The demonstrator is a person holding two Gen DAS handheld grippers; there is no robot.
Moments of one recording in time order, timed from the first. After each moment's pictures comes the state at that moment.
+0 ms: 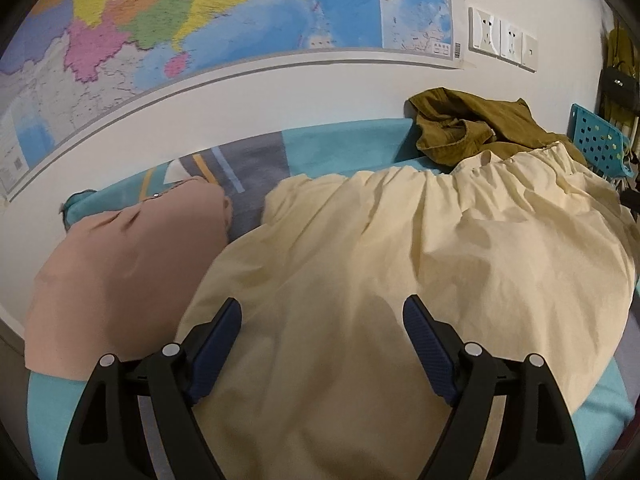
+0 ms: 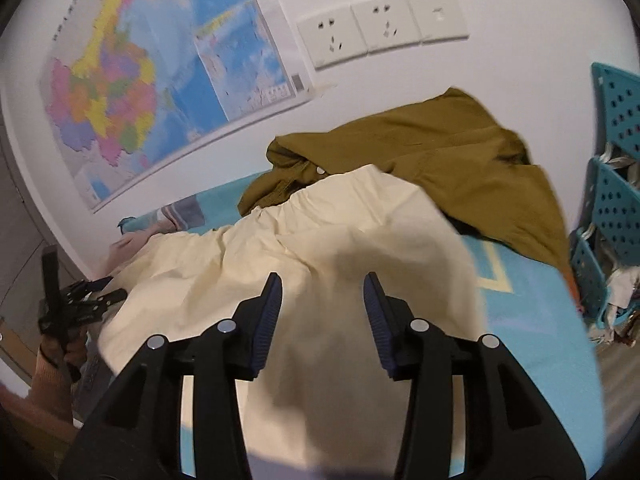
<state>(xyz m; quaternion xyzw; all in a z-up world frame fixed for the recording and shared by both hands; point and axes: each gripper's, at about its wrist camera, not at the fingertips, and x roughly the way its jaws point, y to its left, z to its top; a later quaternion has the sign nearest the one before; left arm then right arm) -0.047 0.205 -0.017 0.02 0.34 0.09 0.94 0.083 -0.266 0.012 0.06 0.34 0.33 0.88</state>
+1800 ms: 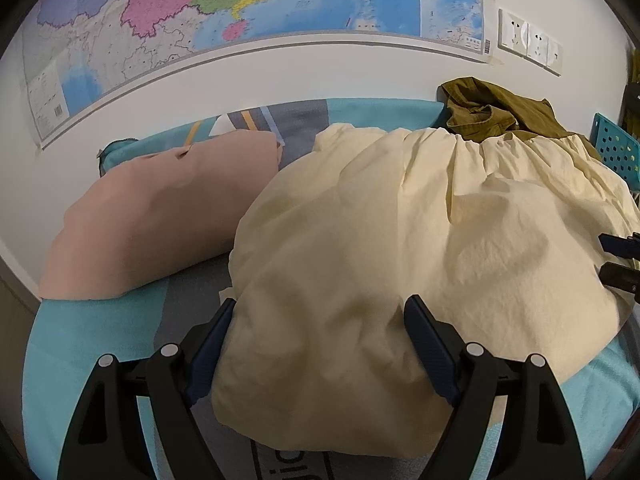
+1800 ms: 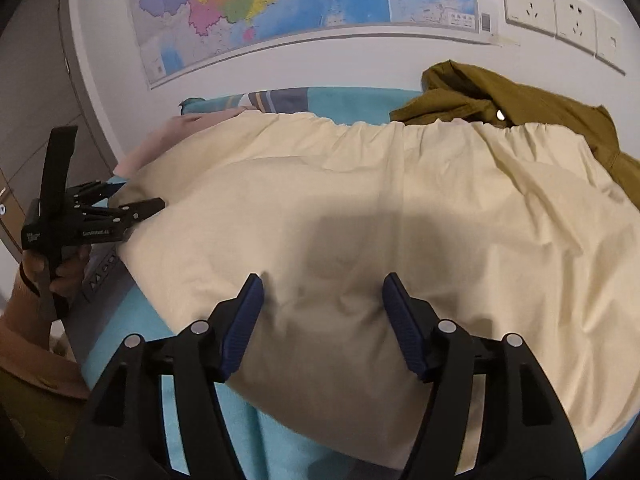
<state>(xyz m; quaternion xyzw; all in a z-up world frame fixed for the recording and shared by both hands) -0.094 0.212 -0.037 -0.02 0.35 0.14 0.92 0.012 -0.102 -0.036 -0.10 0.37 0.44 0.81</state>
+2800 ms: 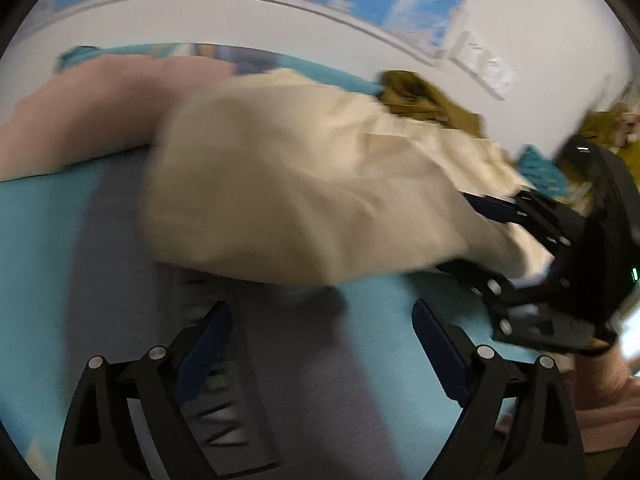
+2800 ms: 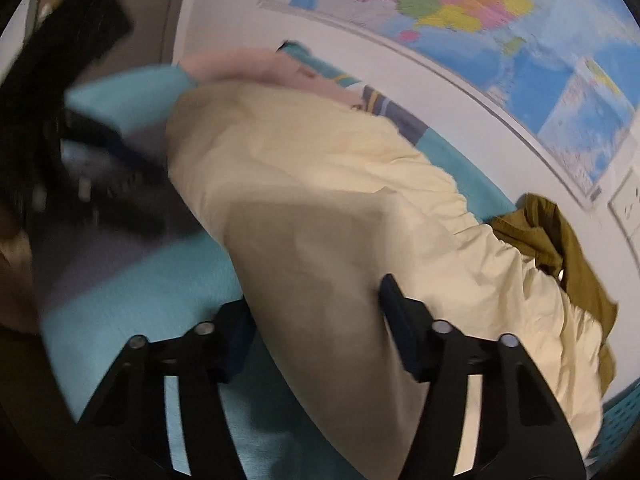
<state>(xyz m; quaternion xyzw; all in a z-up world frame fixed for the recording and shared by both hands) -0.151 0.199 -0.060 -0.19 0.37 -0.04 0.91 -0.071 0.001 -0.036 -0.33 0.24 0.49 0.77</state>
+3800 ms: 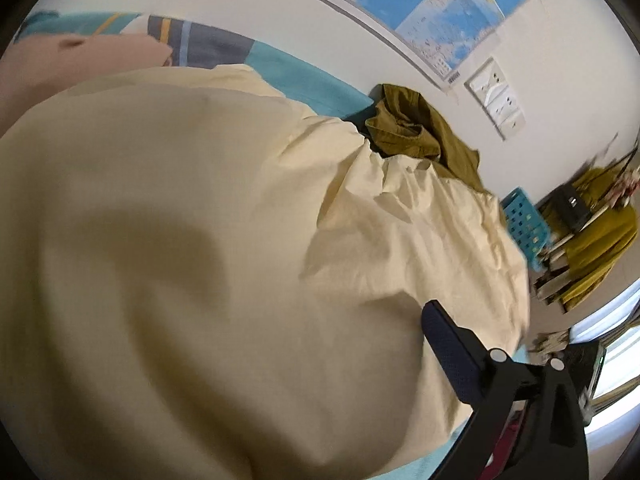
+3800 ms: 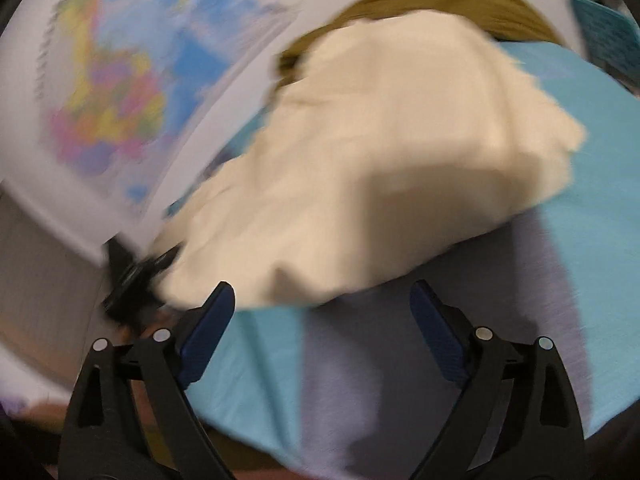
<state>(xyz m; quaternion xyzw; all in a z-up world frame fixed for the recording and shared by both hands) -0.042 0.194 -0.062 -0.26 0.37 -0.04 0.89 0.010 -0.254 -0.061 0.21 0.48 0.32 0.79</state>
